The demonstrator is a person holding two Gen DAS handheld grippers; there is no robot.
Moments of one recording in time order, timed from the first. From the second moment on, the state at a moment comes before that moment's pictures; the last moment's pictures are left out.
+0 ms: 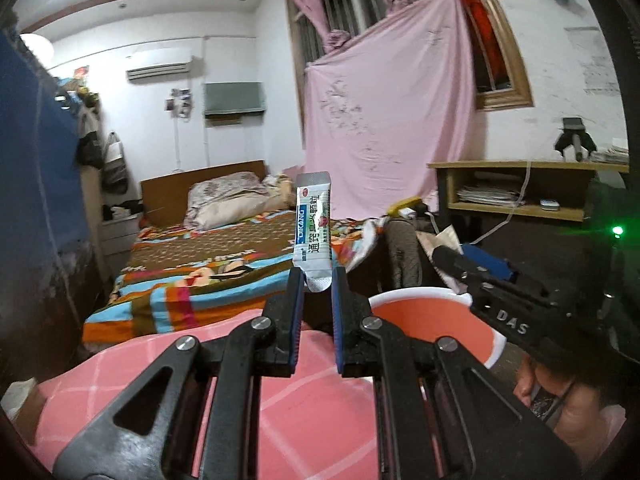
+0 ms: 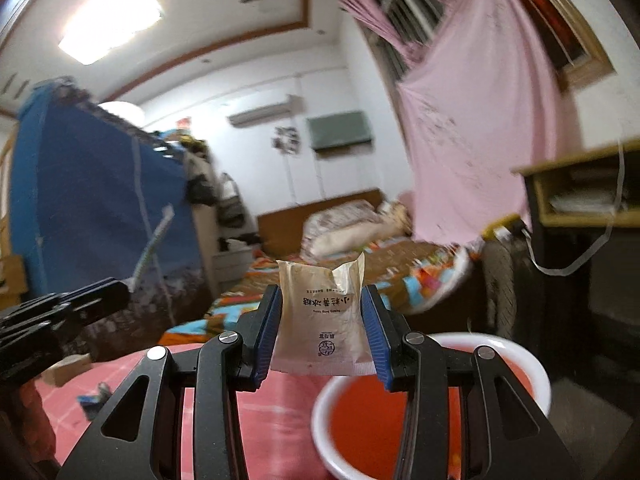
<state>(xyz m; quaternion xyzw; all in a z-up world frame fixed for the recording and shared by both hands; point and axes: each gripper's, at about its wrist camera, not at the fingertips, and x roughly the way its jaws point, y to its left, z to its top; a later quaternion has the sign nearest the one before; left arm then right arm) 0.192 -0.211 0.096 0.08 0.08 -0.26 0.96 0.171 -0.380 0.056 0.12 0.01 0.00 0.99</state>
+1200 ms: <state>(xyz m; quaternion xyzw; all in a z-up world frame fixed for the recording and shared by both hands) 0.272 -0.293 0.038 0.00 0.36 -0.31 0.88 0.187 -0.453 0.007 0.24 0.16 -0.07 0.96</state>
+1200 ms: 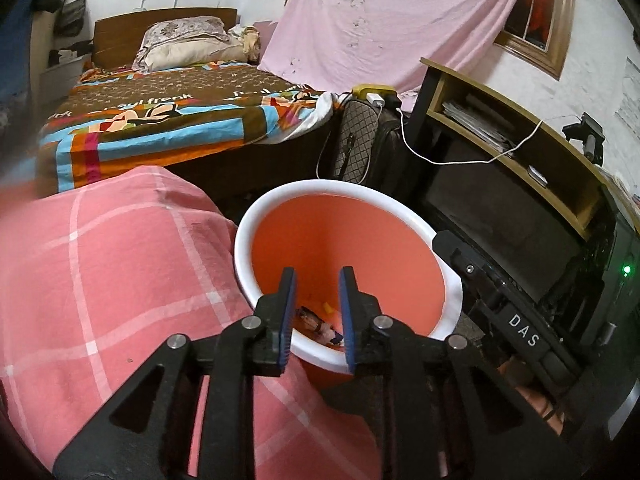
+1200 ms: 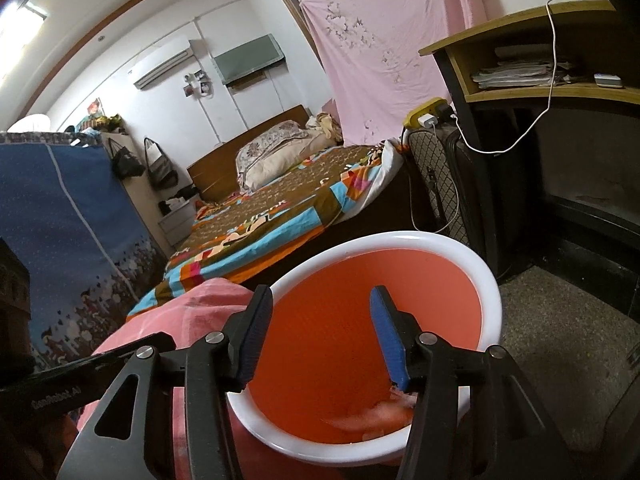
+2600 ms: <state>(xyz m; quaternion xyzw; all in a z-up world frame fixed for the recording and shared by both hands) 0.123 -0.011 0.072 -0.07 0.11 0.00 0.99 0.095 -0.245 0.077 0.04 -0.03 0.06 1.00</state>
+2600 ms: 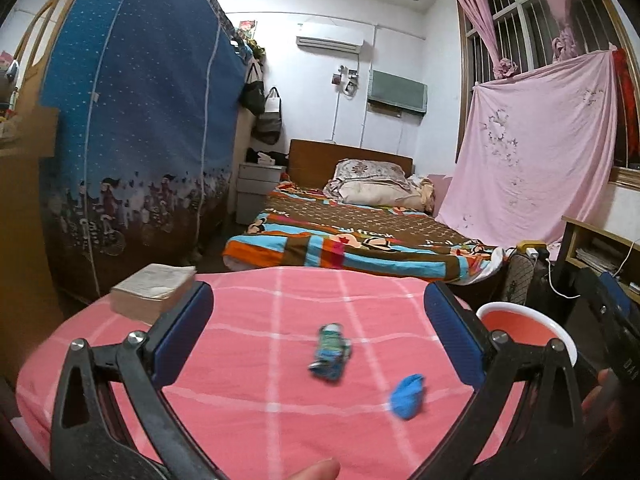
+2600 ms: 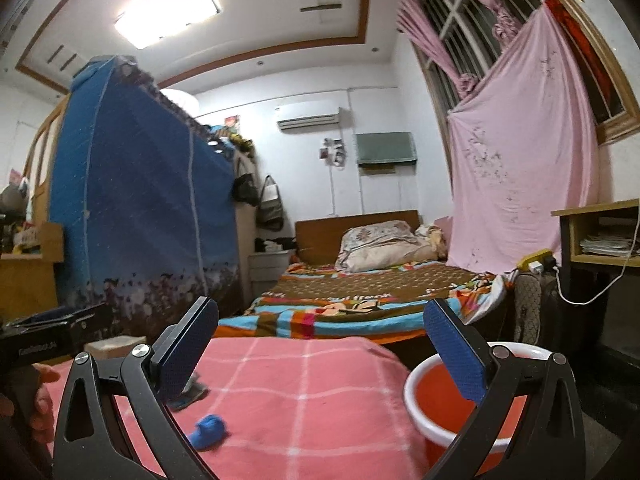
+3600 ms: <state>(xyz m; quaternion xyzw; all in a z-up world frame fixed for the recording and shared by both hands) 0.168 0.035 0.015 -0.07 0.23 0.01 0.97 0.169 -0.148 0.007 -0.12 0.26 0.19 0.94</state>
